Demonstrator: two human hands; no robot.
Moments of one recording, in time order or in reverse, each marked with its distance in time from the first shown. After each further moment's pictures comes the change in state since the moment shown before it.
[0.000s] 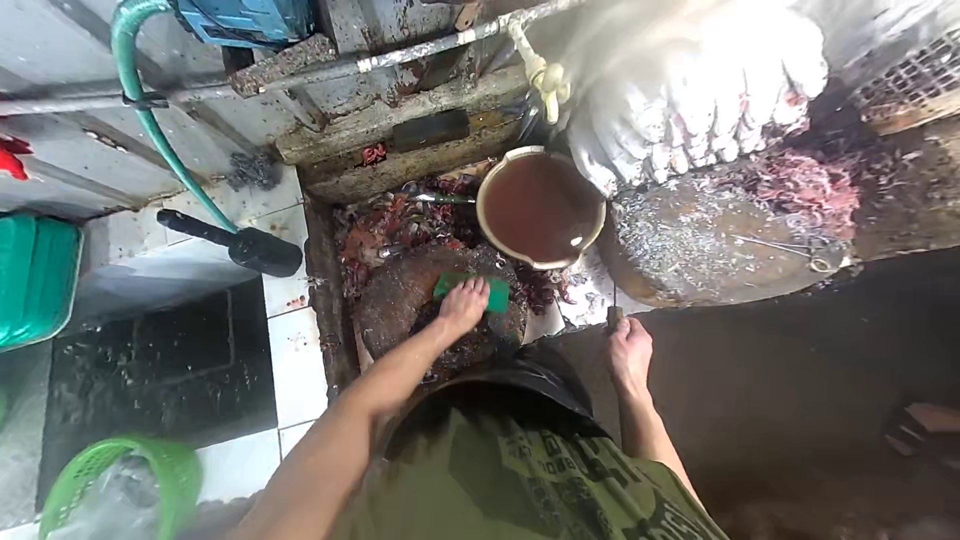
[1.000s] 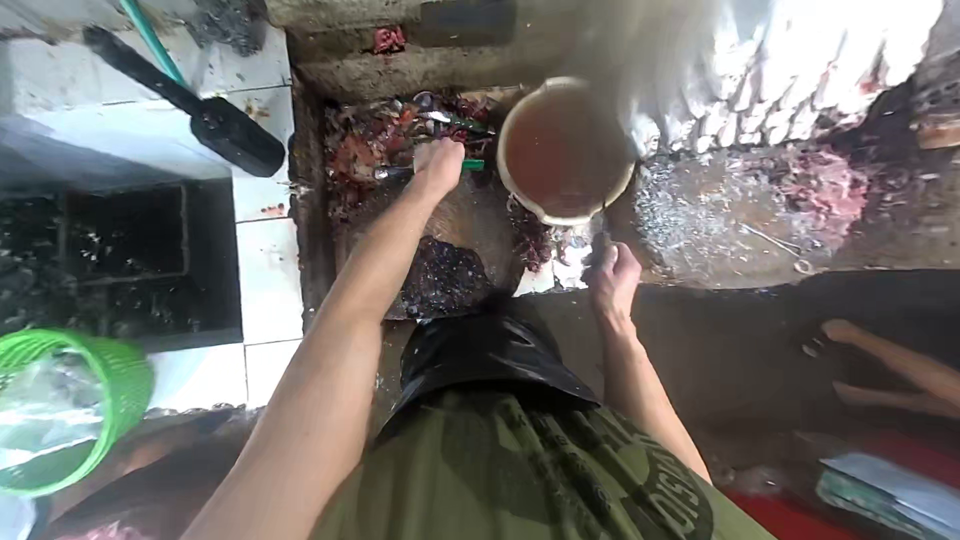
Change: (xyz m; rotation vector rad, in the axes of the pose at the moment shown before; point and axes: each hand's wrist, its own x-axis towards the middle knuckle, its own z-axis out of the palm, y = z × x) left_hand 0.040 -0.099 -0.090 -0.168 0.094 -0.391; right_hand 0.003 -0.062 0.008 0.101 -0.132 -0.337
